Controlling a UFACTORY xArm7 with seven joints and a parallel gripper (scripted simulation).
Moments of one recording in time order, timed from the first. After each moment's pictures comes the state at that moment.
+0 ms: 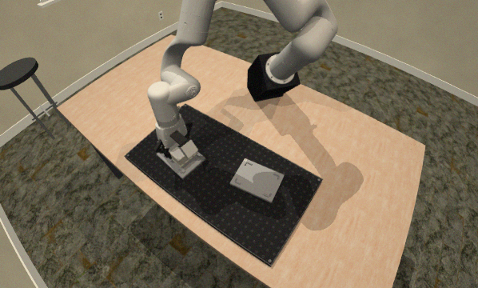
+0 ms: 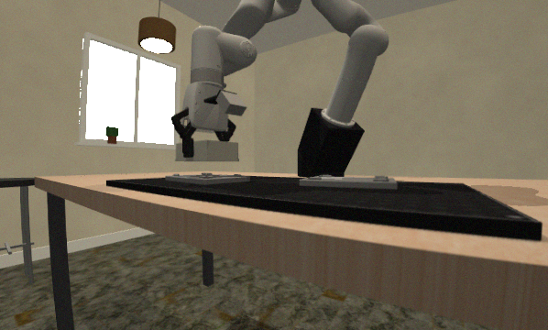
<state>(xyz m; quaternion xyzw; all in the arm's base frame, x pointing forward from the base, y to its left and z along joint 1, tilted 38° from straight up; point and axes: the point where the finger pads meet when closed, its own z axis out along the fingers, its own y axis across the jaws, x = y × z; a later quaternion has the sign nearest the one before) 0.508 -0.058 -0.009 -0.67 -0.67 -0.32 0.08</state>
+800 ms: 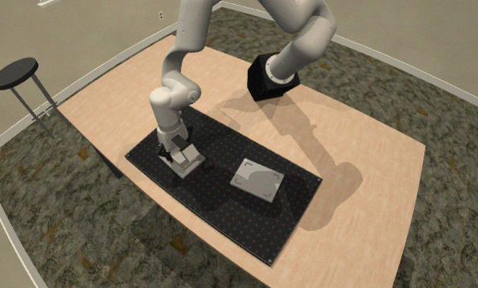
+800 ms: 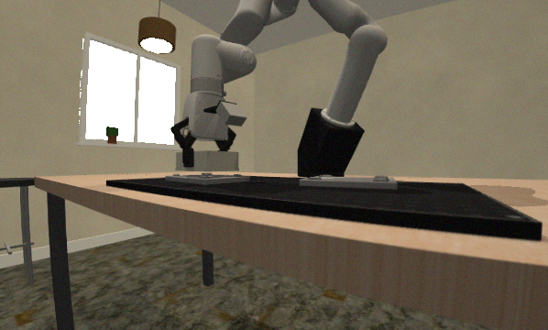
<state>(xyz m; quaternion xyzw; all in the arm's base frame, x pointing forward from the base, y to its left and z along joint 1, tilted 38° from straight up) 0.514 -0.047 -0.025 -0.67 -0.67 -0.32 0.08</state>
